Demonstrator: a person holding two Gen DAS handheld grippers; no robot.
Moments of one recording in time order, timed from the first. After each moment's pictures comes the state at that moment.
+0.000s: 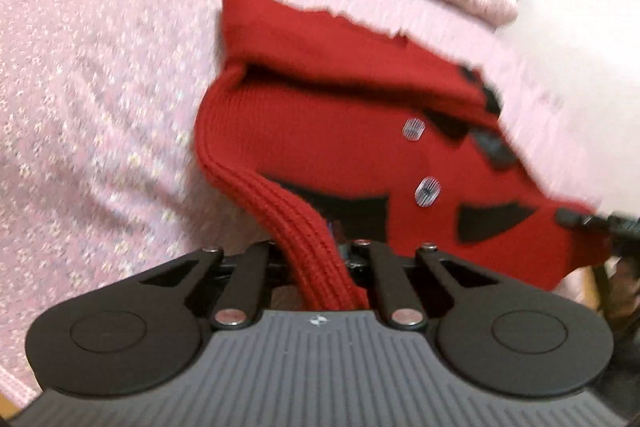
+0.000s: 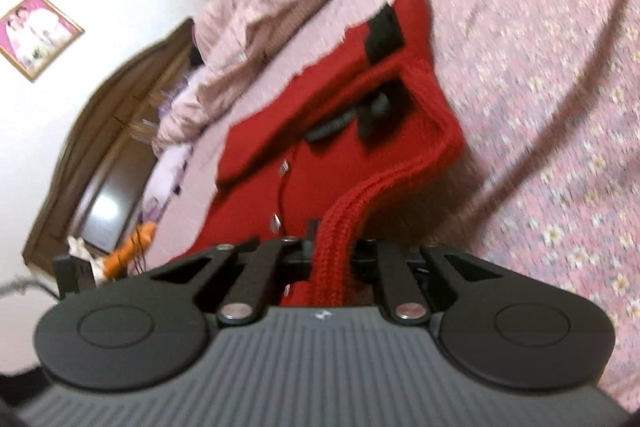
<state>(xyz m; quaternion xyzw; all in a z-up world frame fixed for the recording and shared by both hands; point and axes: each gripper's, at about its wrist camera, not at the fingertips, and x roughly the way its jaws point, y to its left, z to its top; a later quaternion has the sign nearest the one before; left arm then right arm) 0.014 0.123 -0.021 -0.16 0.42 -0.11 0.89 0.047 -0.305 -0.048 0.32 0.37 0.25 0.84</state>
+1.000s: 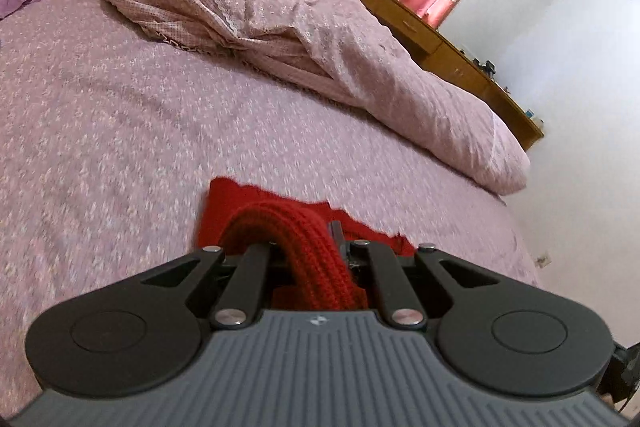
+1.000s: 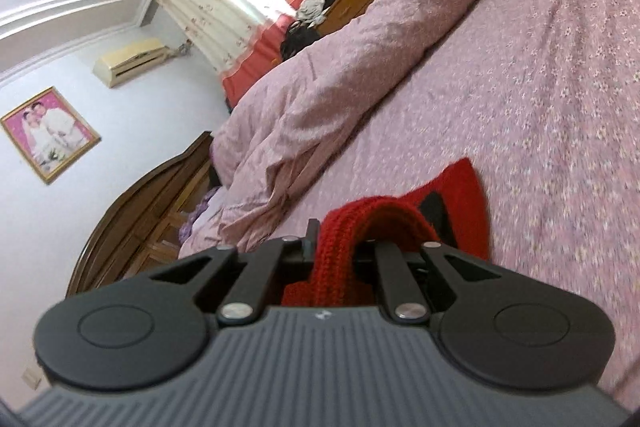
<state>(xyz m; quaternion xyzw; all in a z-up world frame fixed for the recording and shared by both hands) 0.155 0.156 0.065 -0.28 0.30 -0.04 0.91 0.173 -0.319 0.010 0.39 0.22 0.21 0.87</state>
